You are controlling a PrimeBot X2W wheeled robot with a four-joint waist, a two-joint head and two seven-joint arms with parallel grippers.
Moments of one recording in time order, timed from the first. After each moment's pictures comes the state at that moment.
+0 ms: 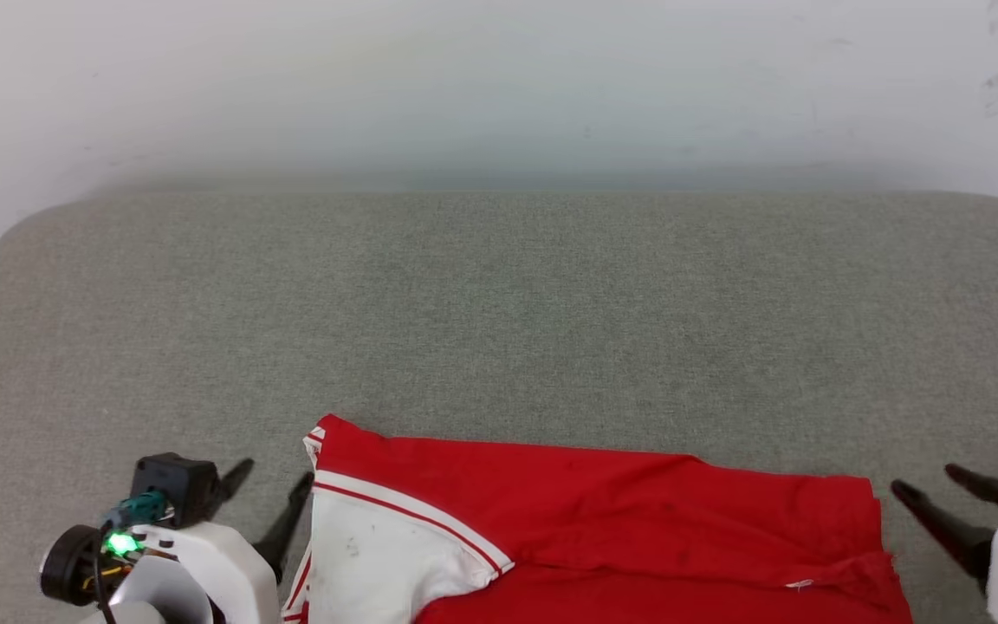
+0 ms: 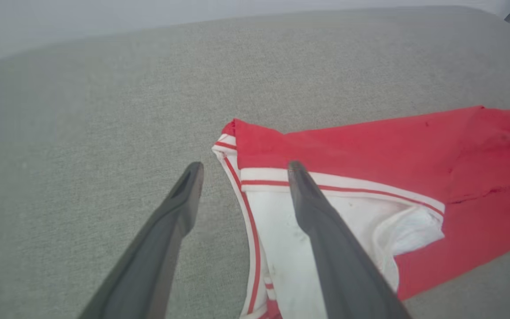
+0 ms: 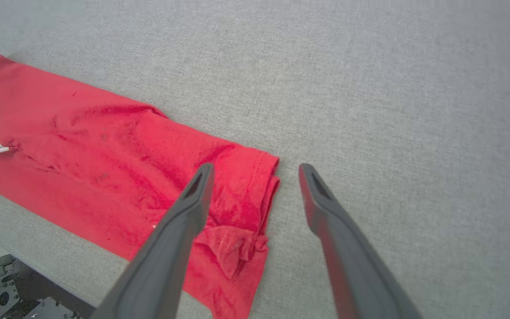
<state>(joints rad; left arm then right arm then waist) -0.37 0.86 -1.02 0.01 -1.07 0.32 -0.12 -0.05 -0.70 0.25 0.05 0.78 0.13 0.41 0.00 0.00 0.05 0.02</state>
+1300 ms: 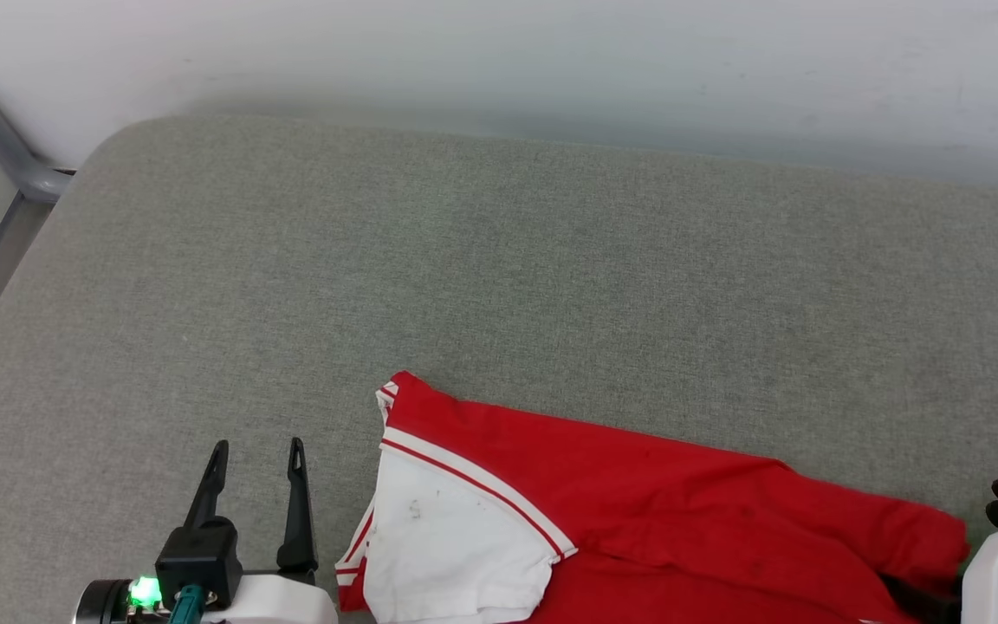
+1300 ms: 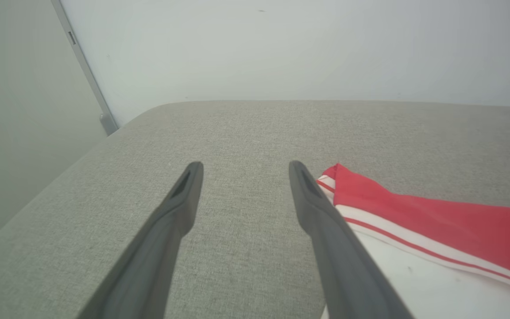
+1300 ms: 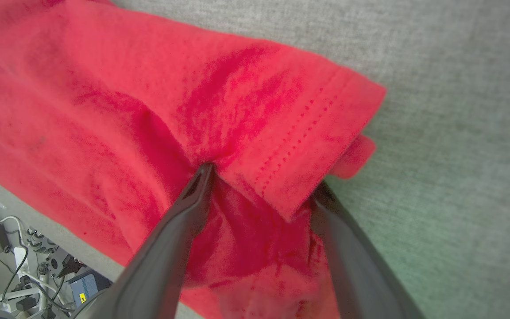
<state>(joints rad) 0.03 0.29 -0.29 0.04 -0.28 0.31 -0.26 -0.08 -0.66 0.37 0.31 0.97 0.12 0.54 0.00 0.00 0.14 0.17</state>
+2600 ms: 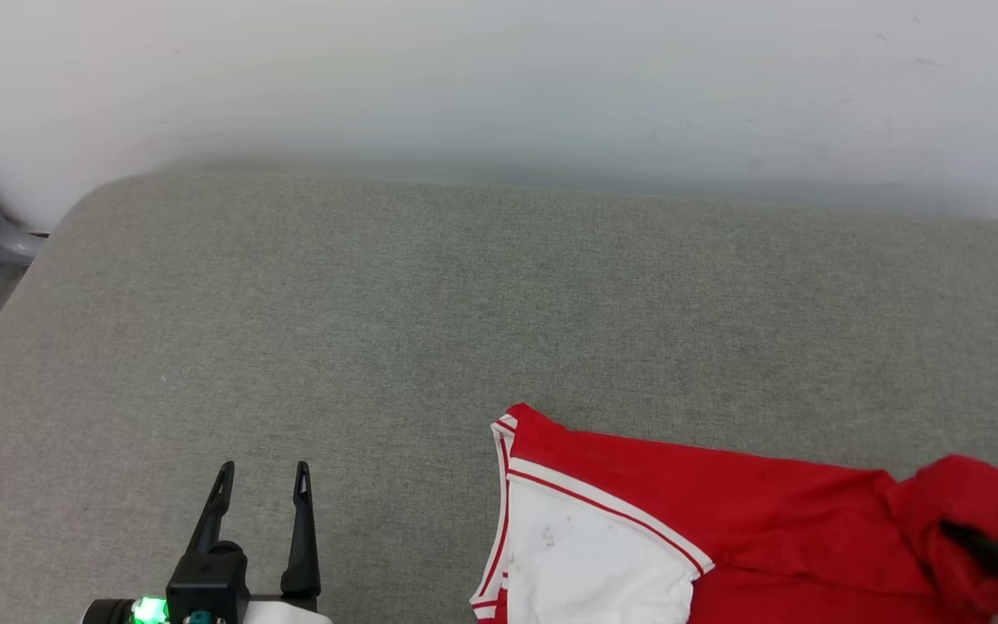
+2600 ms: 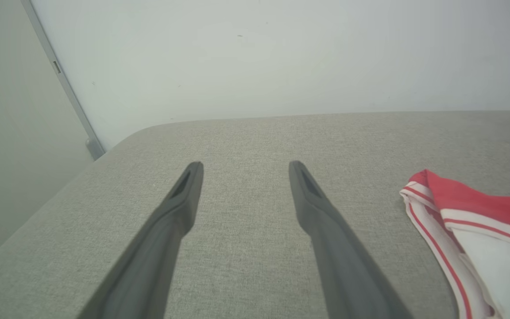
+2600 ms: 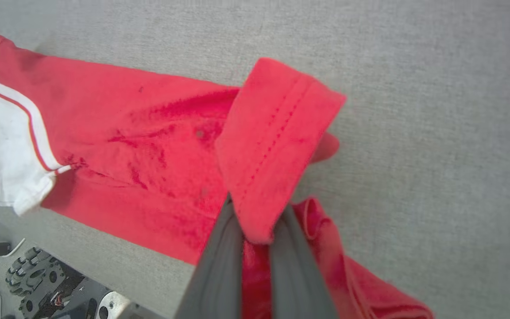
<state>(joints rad) 0.11 0.12 -0.09 0.05 -0.05 0.12 -0.26 -0.08 -0.78 0.30 0.22 1.02 0.13 0.46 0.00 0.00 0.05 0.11</state>
